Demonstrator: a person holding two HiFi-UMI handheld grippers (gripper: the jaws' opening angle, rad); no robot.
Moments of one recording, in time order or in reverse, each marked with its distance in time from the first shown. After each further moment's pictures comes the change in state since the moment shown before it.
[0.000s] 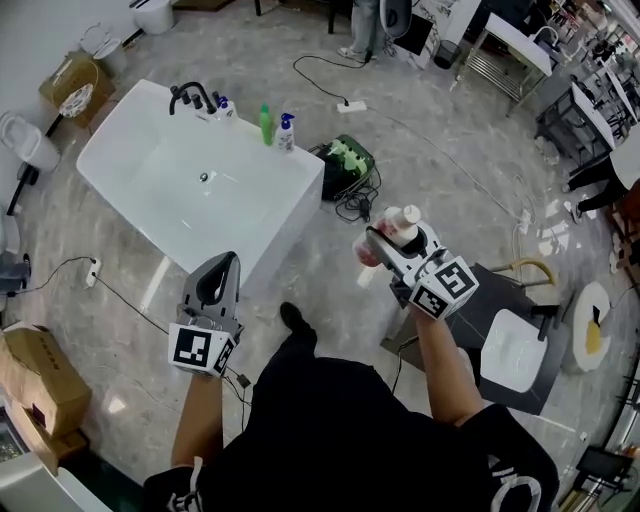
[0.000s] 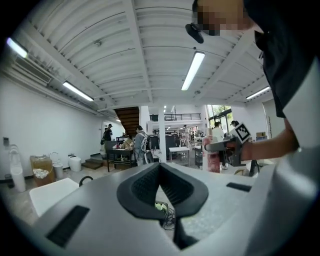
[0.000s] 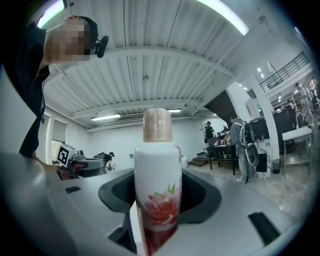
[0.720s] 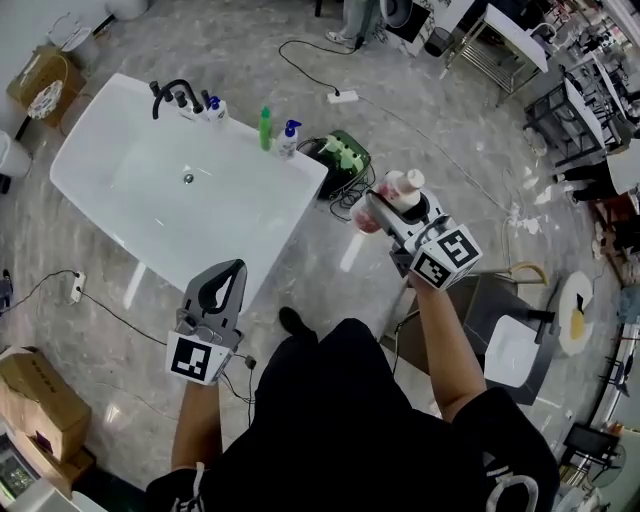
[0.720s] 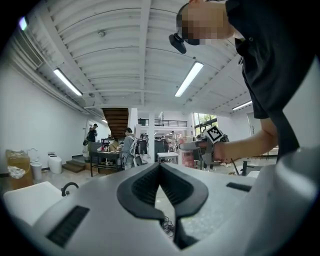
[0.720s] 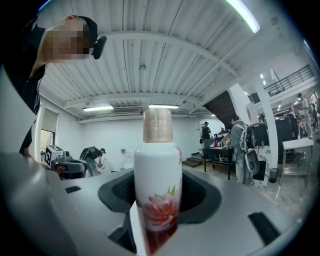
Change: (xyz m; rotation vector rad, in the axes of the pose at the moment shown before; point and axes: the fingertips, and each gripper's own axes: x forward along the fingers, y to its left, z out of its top) left arm 0.072 0.128 -0.026 -0.004 -0.016 -0.197; right arm 0.191 -0.067 0.020 -0.058 0.042 -0.063
